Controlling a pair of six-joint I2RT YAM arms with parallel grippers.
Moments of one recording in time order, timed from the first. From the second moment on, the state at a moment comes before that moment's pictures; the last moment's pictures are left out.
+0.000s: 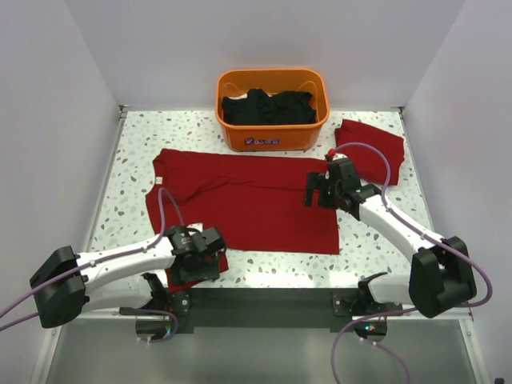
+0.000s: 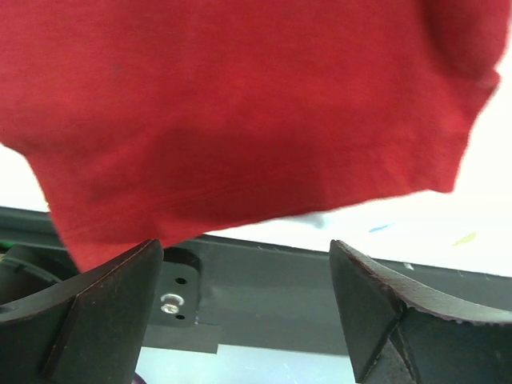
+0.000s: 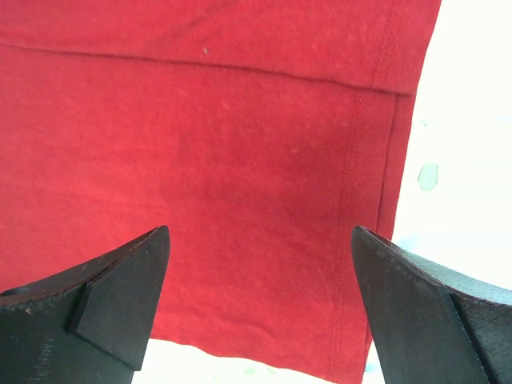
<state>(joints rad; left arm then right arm) -0.99 1.10 0.58 -1.00 -0.15 -1.18 0.37 1.30 0.82 -0.40 0.06 0.41</state>
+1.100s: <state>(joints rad) -0.96 1.41 0.70 -1.00 -0.29 -1.12 0.37 1.00 0.72 -0.69 0.12 0.49</state>
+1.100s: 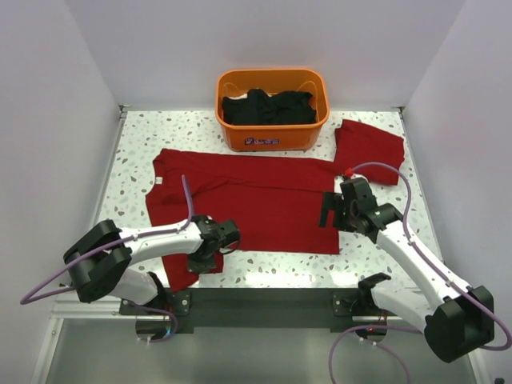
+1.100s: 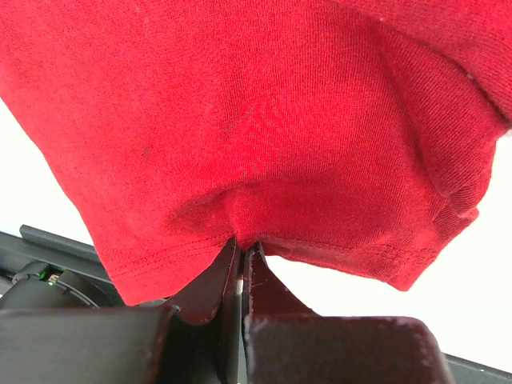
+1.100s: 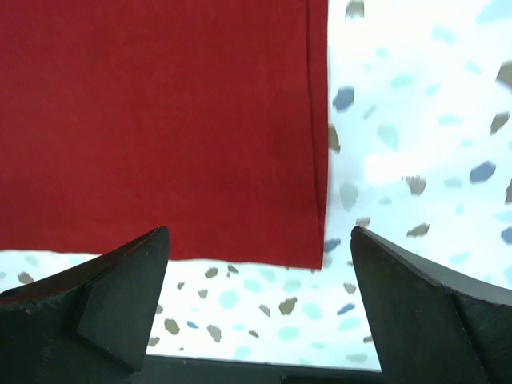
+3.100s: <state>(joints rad) -0.66 1.59 1.17 -1.15 -0.57 -0.67 0.47 1.15 0.71 -0.65 0.19 0.62</state>
